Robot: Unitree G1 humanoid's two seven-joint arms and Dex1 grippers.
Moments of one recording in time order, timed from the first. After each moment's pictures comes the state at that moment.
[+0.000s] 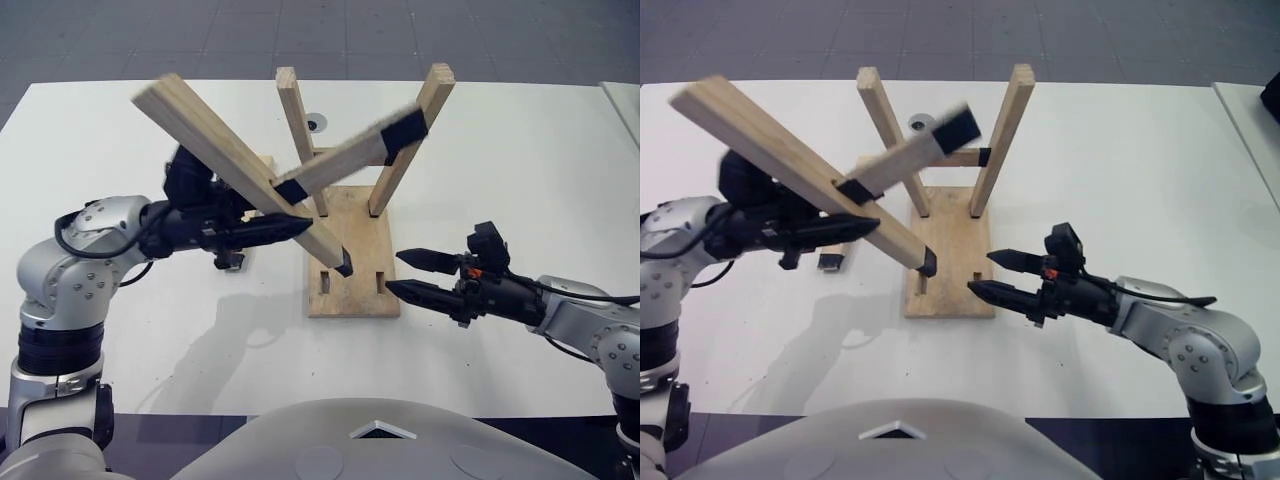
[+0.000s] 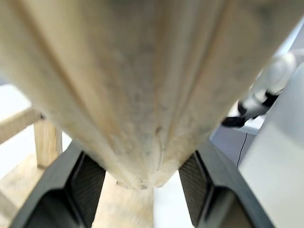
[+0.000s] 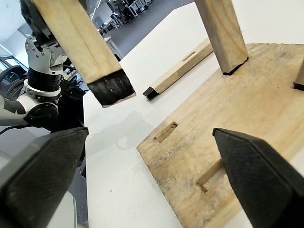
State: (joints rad) left arm -0.20 0.72 0.02 -0.35 -0.97 0.63 -1.10; right arm 0.20 -0.78 -0.14 -0.53 1.16 0.87 0.72
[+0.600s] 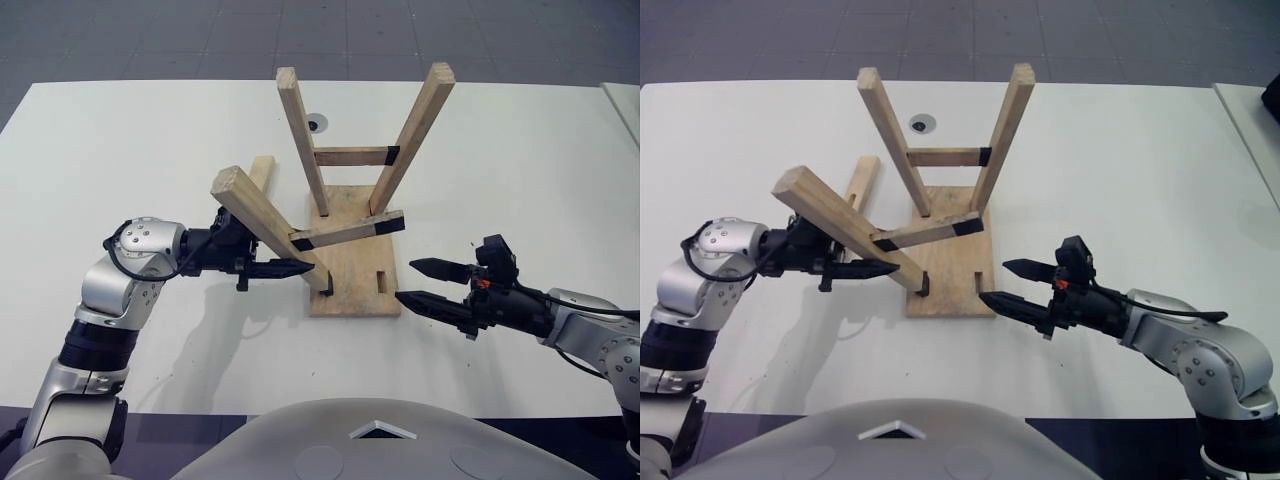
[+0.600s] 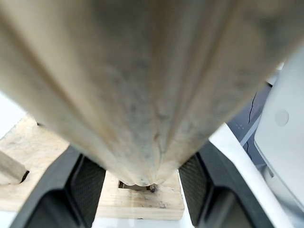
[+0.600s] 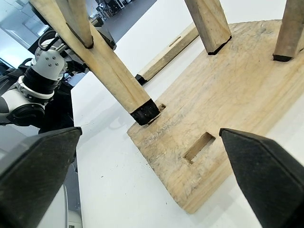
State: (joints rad) left arm -0.19 0.68 -0.16 -0.13 -0.62 0.27 -1.30; right arm 0.25 -0.79 -0.17 -0.53 1.10 0.88 0.74
